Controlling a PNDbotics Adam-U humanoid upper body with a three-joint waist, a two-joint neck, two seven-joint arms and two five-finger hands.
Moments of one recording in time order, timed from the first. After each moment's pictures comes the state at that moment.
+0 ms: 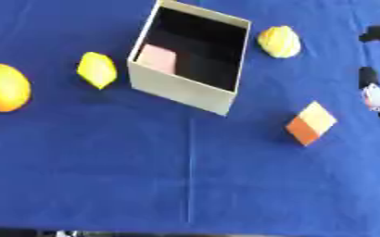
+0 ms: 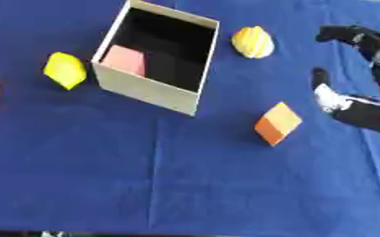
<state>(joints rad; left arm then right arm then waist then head) -0.20 0.42 0.31 -1.98 -0.03 -0.34 0.27 0.00 -0.83 -0.08 -1.99 0.22 -0.29 -0.12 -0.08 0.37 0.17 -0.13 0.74</state>
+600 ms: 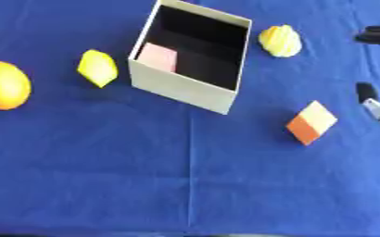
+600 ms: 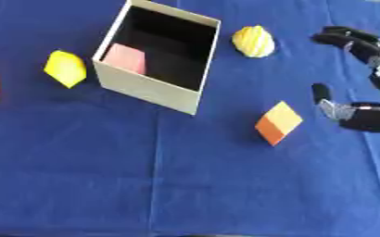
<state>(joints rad) -0.19 0.42 0.31 -1.98 -0.03 -0.34 0.27 0.02 -1.00 -0.09 -1.99 0.38 -0.35 0.01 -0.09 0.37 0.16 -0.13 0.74</state>
